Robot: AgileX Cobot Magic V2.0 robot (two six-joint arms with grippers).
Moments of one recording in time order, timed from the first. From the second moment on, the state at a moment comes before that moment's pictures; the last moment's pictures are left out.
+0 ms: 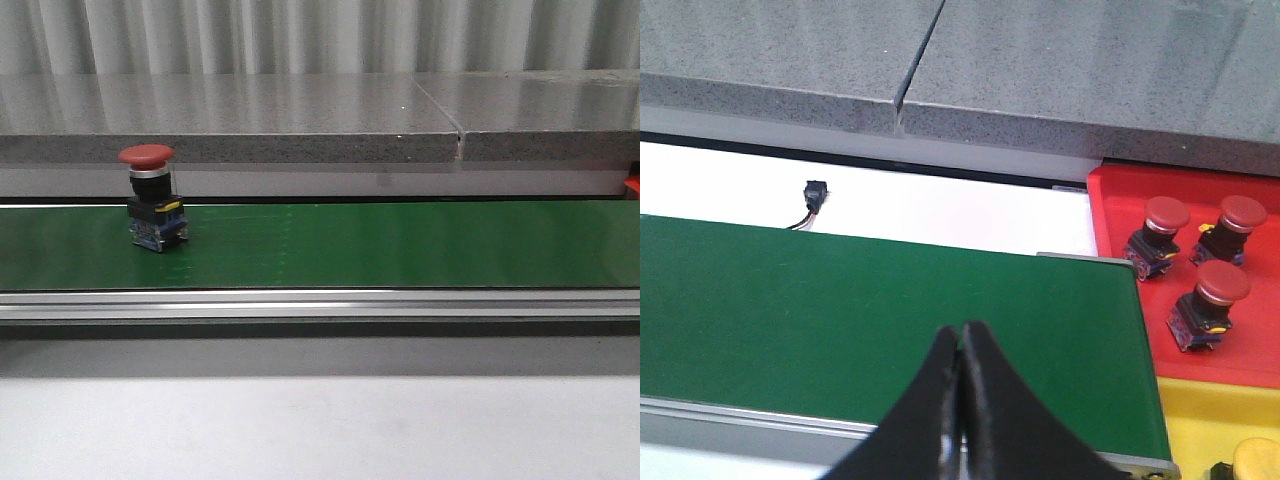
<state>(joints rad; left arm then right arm) 0.09 1.63 -1.25 -0.07 0.84 0.17 -0.06 0.49 -0.50 0.19 0.42 -0.25</state>
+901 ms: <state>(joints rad) 0.09 1.63 -1.19 -0.09 0.79 0.17 -0.06 0.49 -0.50 0.19 0.42 -0.25</state>
